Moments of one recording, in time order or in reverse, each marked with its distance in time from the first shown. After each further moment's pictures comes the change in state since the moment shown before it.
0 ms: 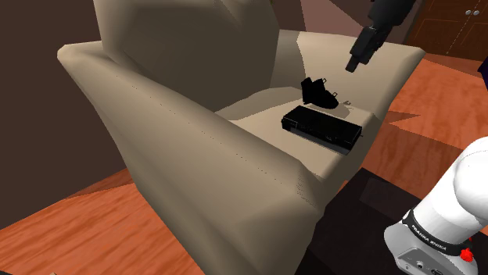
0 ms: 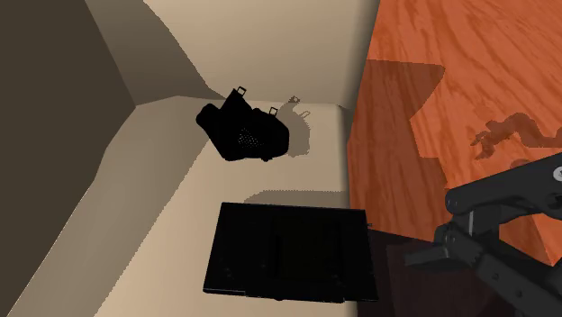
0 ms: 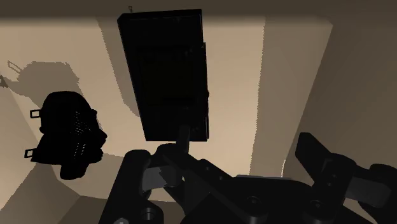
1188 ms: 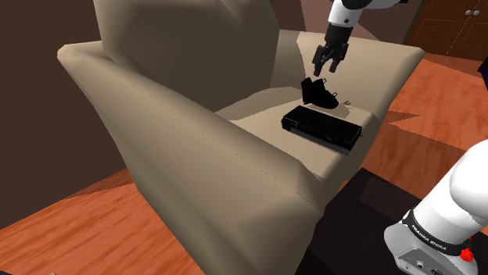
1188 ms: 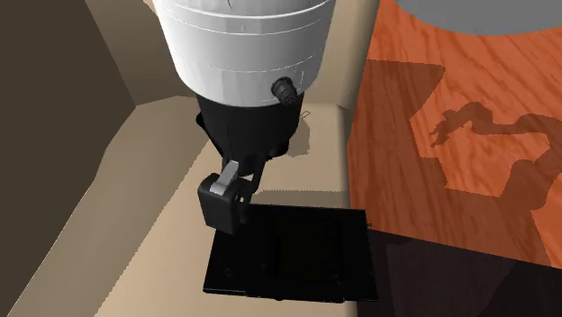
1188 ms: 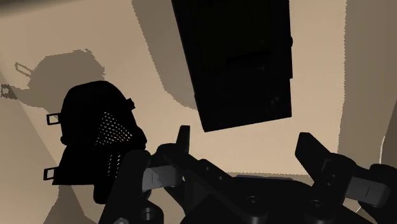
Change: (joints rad) arm -0.096 0.559 -0.161 0.264 -0.016 0.179 -0.066
